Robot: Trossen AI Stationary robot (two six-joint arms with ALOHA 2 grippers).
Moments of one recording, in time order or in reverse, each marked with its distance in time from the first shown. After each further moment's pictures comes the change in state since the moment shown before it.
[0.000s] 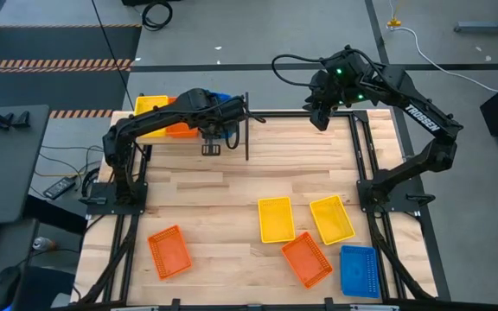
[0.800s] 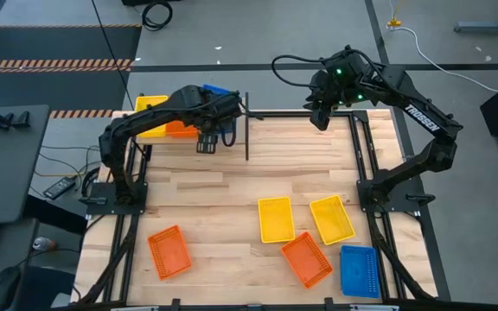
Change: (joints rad) left arm 0.008 -0.026 0.001 -0.001 0.008 0.132; right arm 0.000 0.000 0.000 -0.002 0.024 -0.023
